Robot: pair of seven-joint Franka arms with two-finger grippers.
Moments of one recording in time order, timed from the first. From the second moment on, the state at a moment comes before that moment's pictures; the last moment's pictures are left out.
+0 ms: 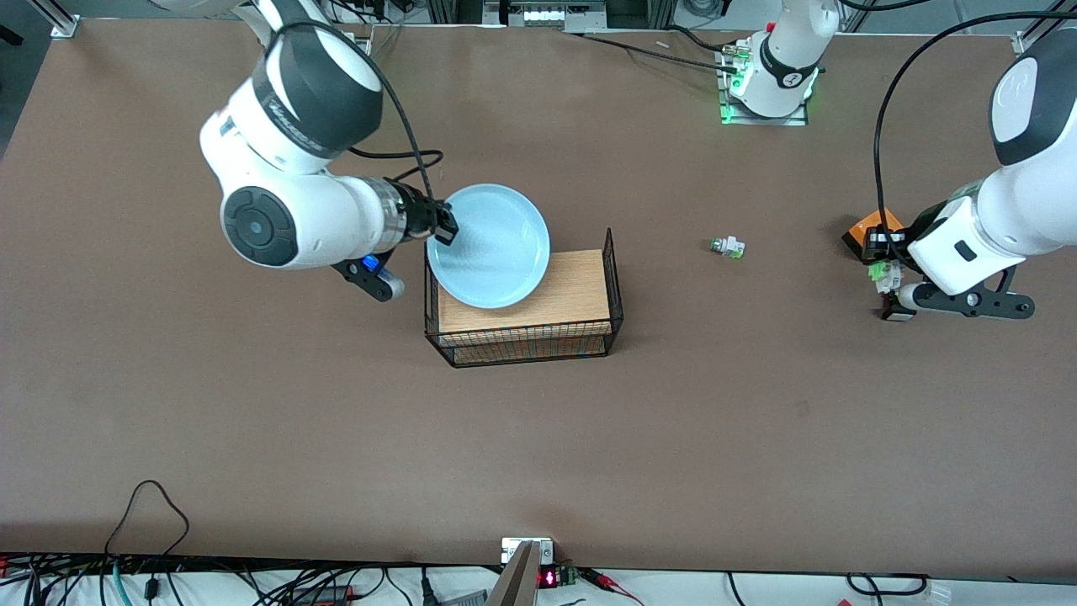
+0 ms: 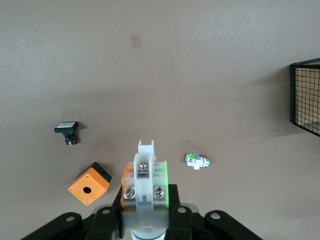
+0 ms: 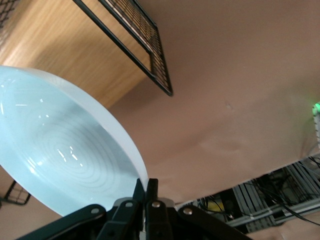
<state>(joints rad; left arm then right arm) 0.00 0.24 -0.10 -1.45 0.02 1.50 0.01 0.36 0.53 0.15 -1.22 0.39 1.45 1.14</state>
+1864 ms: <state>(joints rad) 0.01 0.25 -0.10 -1.45 0.01 1.50 0.02 0.47 0.56 0.14 -1.51 0.26 1.85 1.04</state>
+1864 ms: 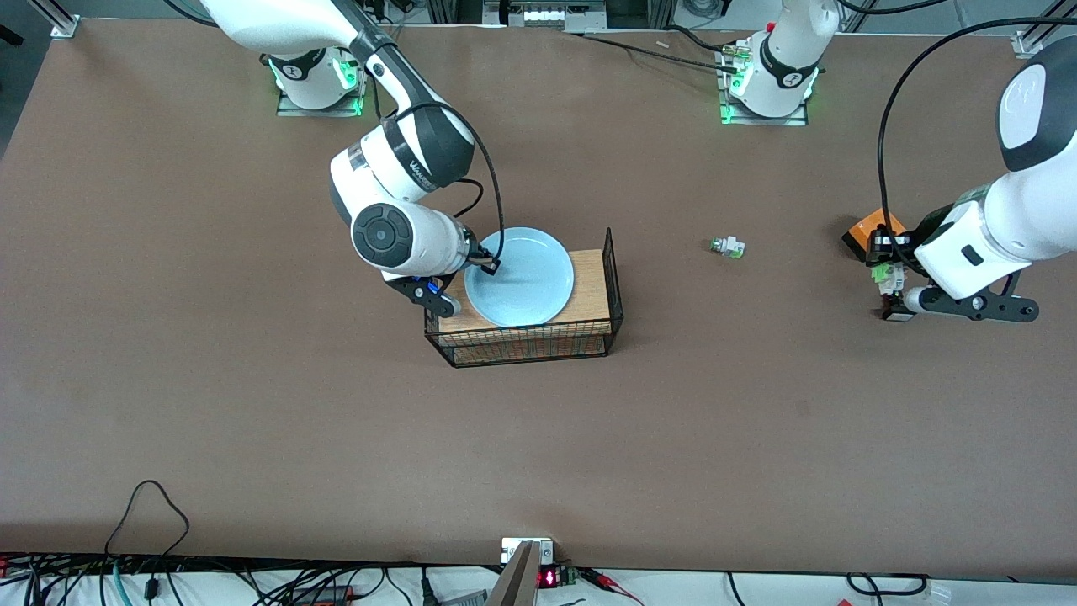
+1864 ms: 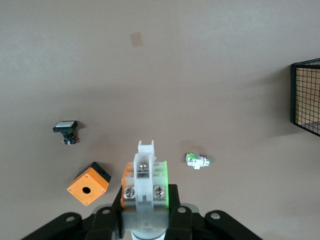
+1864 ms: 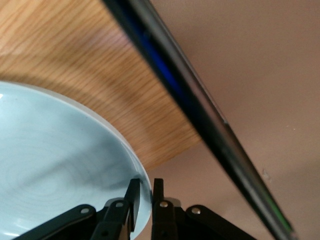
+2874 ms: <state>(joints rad) 0.01 0.13 -0.22 -1.42 0.00 1.42 0.00 0.42 0.50 0.13 -1.23 0.33 1.73 0.96</state>
